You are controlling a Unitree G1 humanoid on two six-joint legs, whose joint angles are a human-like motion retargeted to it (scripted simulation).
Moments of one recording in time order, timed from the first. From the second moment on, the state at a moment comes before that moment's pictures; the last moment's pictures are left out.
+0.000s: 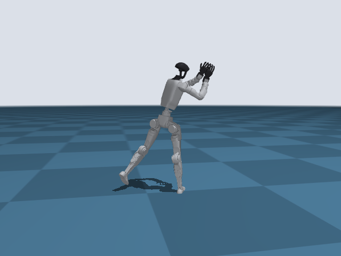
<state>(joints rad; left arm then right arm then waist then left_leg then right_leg) -1.82 0.07 -0.63 0.39 -0.37 -0.27 0.45 -1.20 -0.72 0.13 -0.16 0.07 -0.20 -0.85 -0.44 0.08 0.13 0.11 0.20 -0.01 0.39 0.22 -0.26 -0.07 -0.22 0.39 -0.08 -0.12 0.19</state>
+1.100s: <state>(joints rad) -0.62 0.07 -0.59 1.03 -0.38 -0.03 0.55 -0.66 0.20 0.43 1.10 0.80 -0.06 -0.43 0.25 0.10 0.30 -0.14 0.09 0.09 0.02 -0.15 -0.11 -0.05 -0.39 0.08 0.29 0.19 0.12</state>
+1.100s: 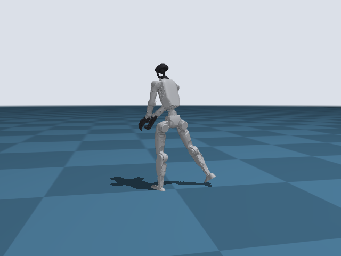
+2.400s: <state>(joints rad) -0.76 -0.07 -0.41 1.34 -0.55 -0.03 0.46 -0.81 0.20 0.39 1.33 0.66 0.01 -0.44 0.08 0.00 0.39 -0.04 0.26 0.55 0.02 -0.06 -0.14 -0.06 -0.29 -0.37 0.00 -0.14 0.13</state>
